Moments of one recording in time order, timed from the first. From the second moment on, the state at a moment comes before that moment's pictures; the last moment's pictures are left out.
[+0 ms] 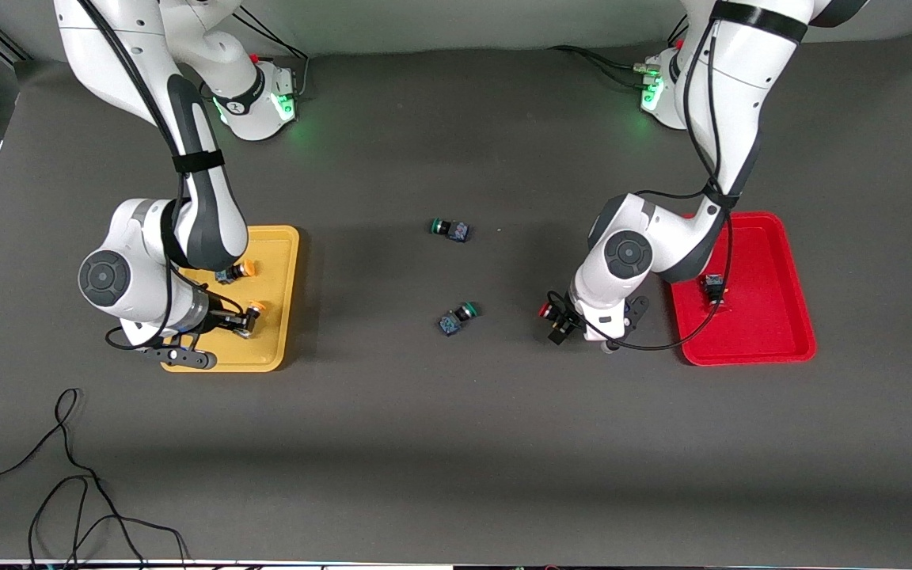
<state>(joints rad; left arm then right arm) -0.33 0.58 -0.18 -1.95 0.01 2.57 -1.38 0.73 0.44 -0.65 -1.98 0.33 2.21 0.10</state>
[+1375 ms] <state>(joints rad) 0.14 0.19 -0.15 -1.82 0.02 1.81 -0.06 0.72 -0.05 -0.70 -1.86 0.12 1.83 0.10</state>
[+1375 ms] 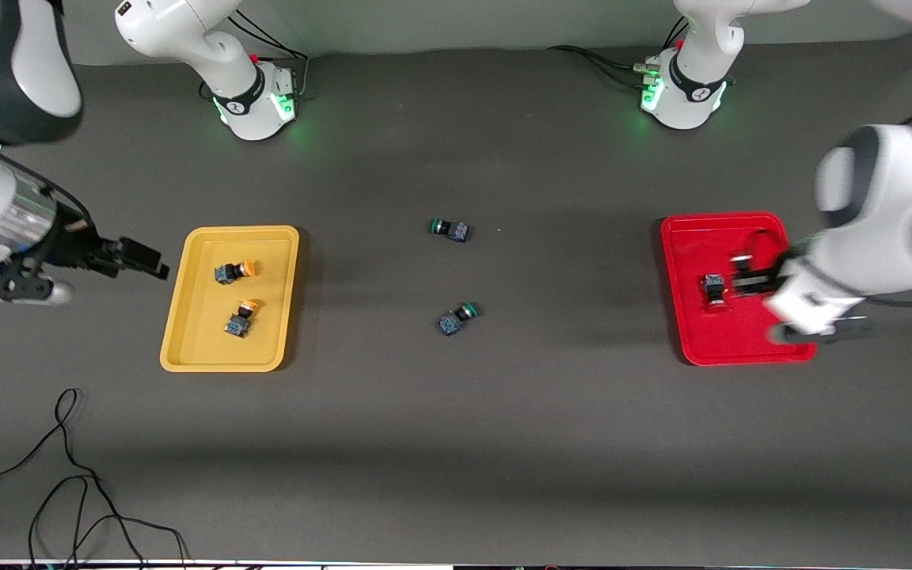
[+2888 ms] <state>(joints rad) 0.33 0.15 -0.18 -1.86 0.06 1.85 0.21 0.19 -0.21 -0.18 -1.88 0.03 1.68 0.10</state>
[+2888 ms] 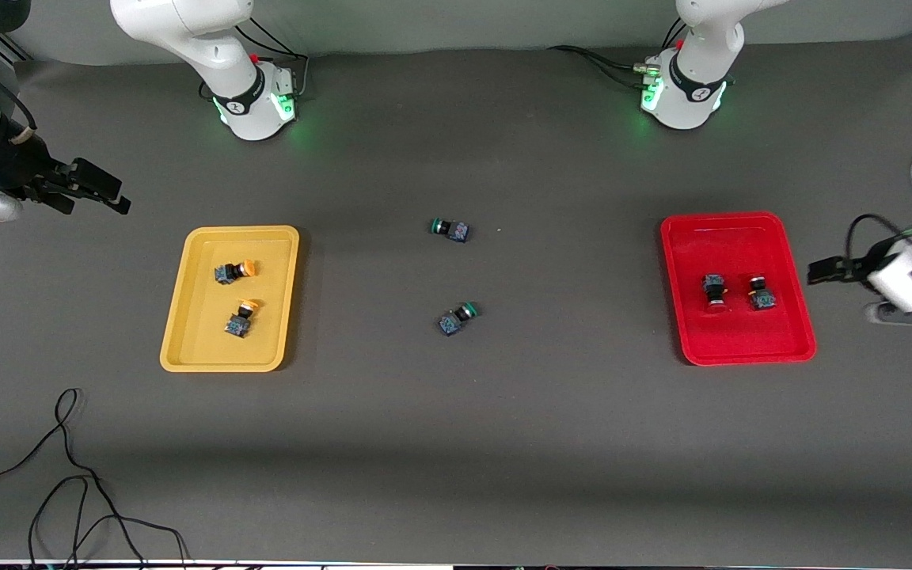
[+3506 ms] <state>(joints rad) 0.05 0.06 -0.05 -1.69 0.02 1.60 0.10 0.19 -0.15 -0.18 -1.85 0.01 1.68 0.07</state>
